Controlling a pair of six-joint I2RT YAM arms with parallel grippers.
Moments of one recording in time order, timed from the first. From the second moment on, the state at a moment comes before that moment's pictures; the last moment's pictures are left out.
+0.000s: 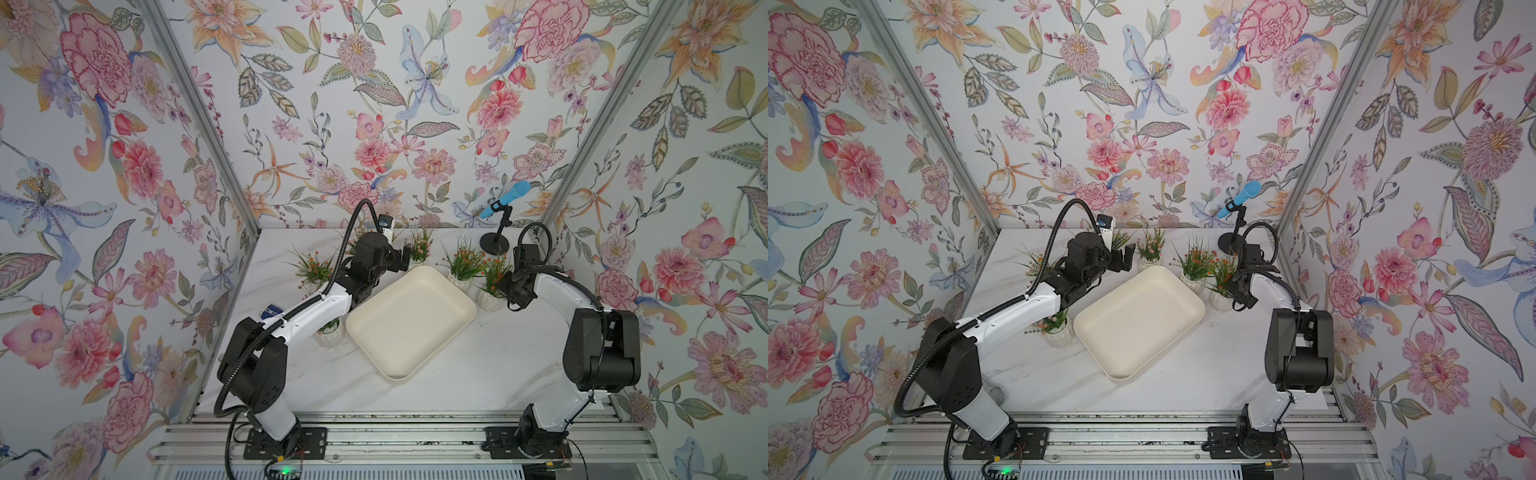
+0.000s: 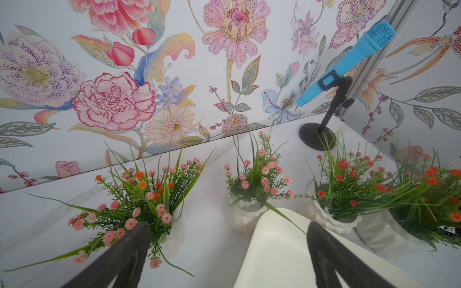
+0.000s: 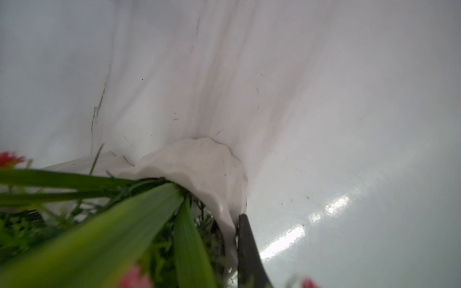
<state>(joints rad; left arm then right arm) -0.63 1.67 1.30 0.06 -0.21 -0.13 -0.01 1.71 1.20 -0.64 0.07 0.71</state>
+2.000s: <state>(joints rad) -0.63 1.37 1.00 0.12 -0.37 -0.12 0.50 2.13 1.85 -0.89 0.13 0.61</state>
